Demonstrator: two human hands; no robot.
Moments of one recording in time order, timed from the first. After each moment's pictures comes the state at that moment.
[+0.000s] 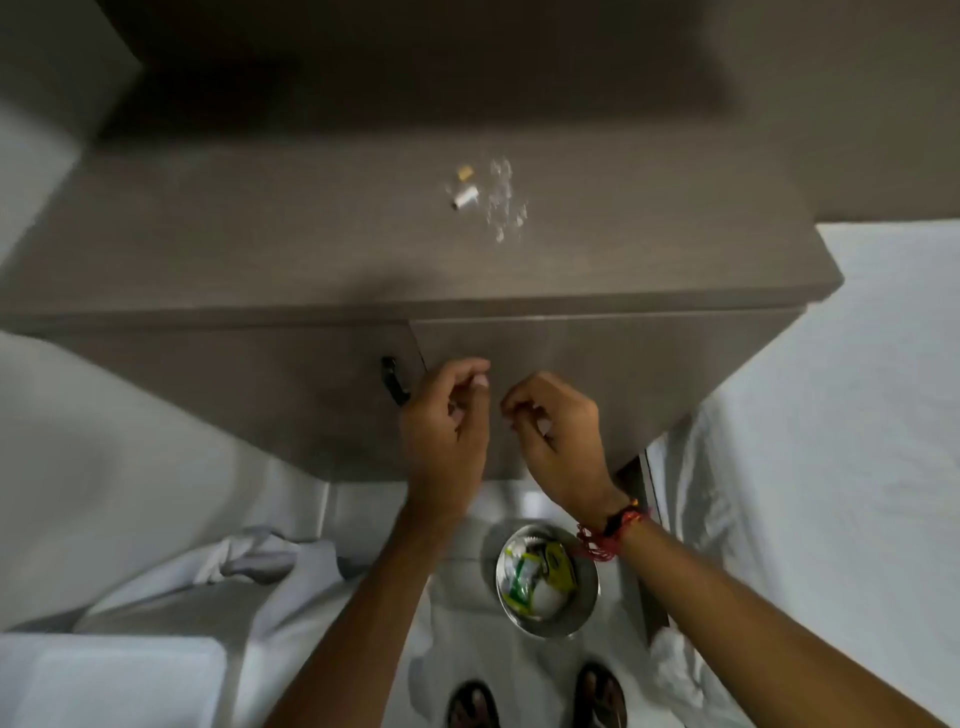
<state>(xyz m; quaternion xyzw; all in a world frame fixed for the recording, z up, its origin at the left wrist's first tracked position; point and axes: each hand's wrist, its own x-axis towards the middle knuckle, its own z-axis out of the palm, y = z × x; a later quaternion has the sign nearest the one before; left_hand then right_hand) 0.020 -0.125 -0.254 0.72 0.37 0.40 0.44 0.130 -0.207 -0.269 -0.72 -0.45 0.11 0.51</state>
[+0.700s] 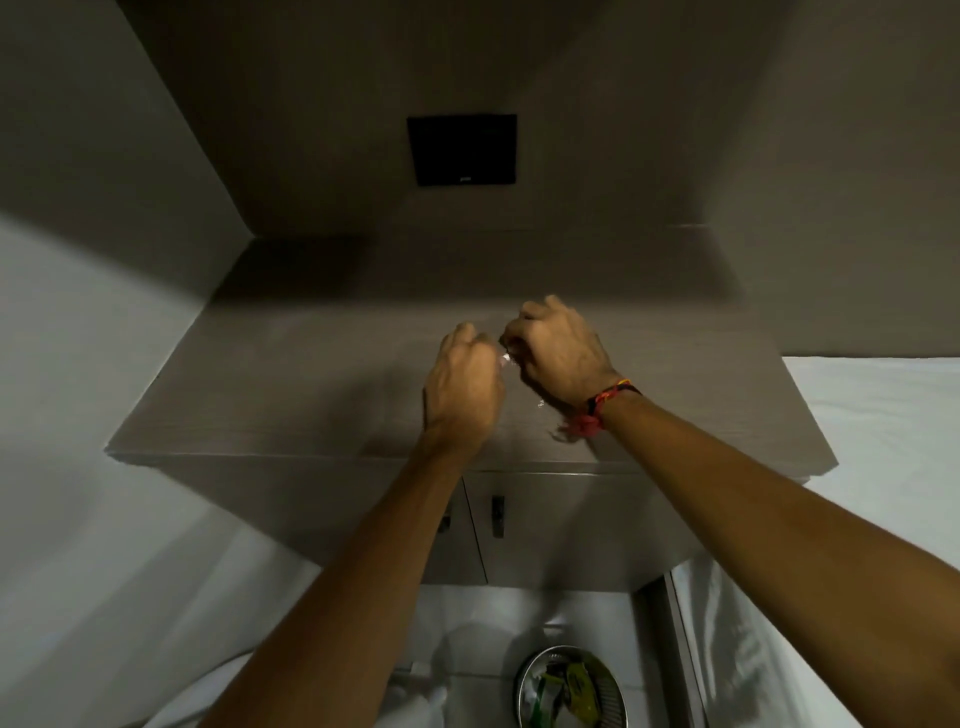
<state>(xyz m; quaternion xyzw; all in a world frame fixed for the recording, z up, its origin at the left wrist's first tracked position) 0.111 0.018 -0.134 0.88 0.39 0.23 0.09 0.246 -0.035 -0.121 -0.76 -0.63 -0.09 0.15</state>
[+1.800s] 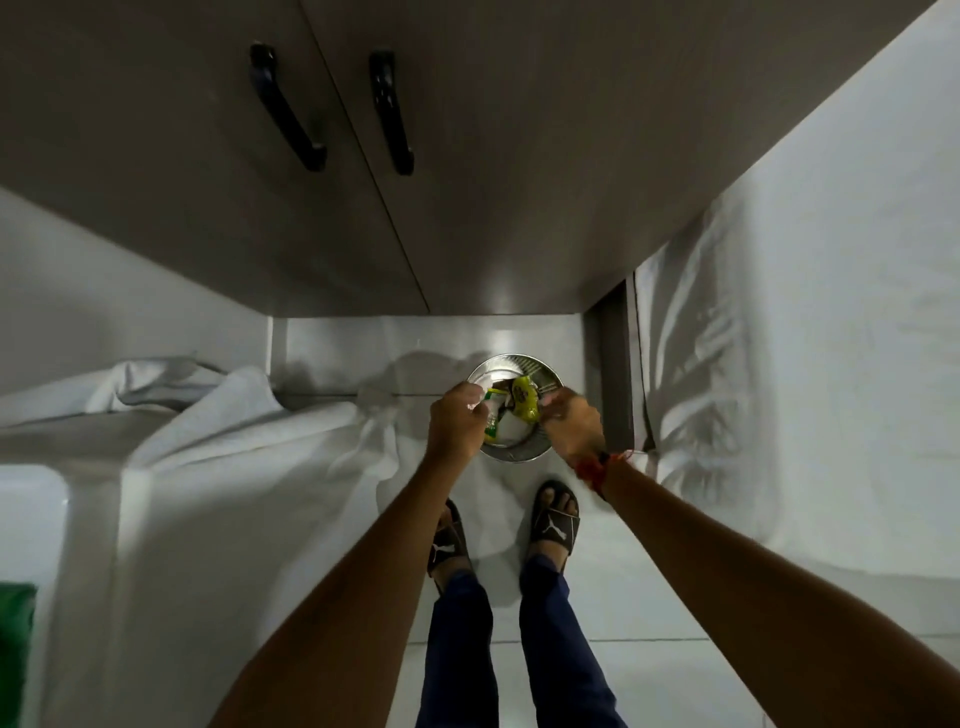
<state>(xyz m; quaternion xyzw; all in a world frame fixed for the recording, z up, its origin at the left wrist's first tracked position) -0.036 -0.249 -0.525 0.69 0.54 -0.04 0.48 0.088 -0.362 -0.530 -0.88 -0.15 0.40 0.22</state>
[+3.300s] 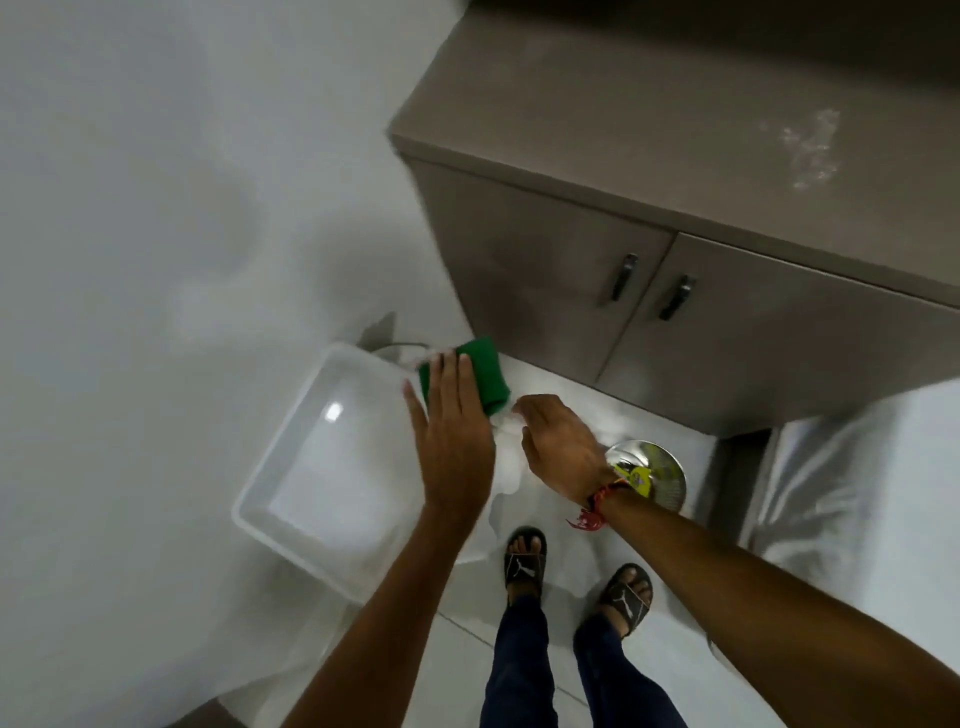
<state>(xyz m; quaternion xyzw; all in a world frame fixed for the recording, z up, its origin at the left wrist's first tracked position) -0.230 -0.202 -0.213 0.78 0.62 0.09 0.04 -0.079 -0.231 -0.271 -0.63 -0.73 0.21 0.19</state>
